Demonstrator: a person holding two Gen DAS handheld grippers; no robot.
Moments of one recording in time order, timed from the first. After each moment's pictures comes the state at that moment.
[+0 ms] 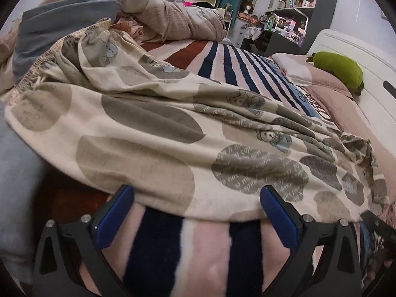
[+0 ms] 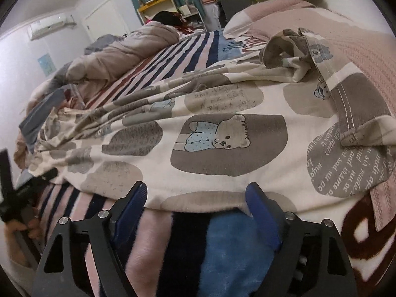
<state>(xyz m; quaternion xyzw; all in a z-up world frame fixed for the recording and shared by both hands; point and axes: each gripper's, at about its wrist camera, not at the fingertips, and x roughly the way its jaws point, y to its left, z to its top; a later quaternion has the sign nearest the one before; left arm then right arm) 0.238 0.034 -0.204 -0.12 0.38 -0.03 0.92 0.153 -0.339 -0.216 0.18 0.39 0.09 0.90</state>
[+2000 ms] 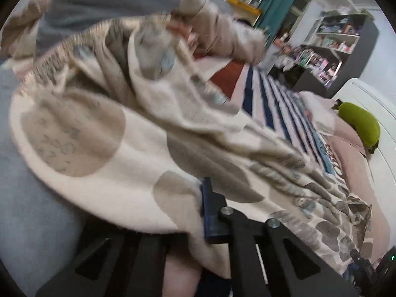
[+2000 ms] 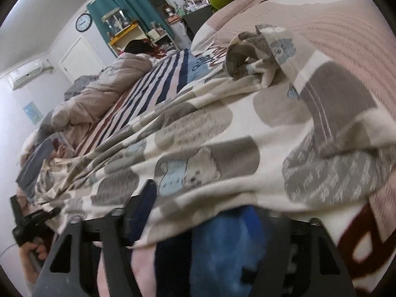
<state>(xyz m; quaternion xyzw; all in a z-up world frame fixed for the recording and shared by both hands) 0.266 0.106 -0.191 -0.21 0.35 0.04 0.91 0.180 -0.372 -0.220 0.25 0.34 -0.01 0.91</state>
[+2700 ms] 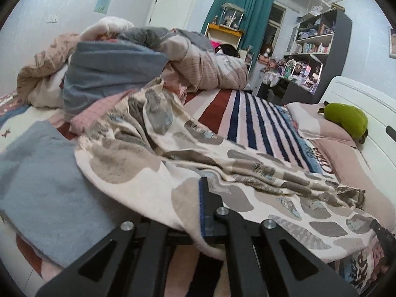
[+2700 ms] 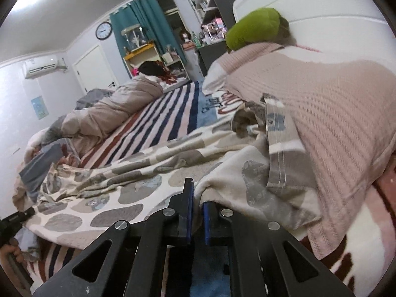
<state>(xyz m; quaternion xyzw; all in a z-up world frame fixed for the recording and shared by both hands) 0.182 0.104 -0.115 -0.15 0.27 0.04 0.95 0.132 -0.374 -0.143 0.19 0.25 0.01 0.95</state>
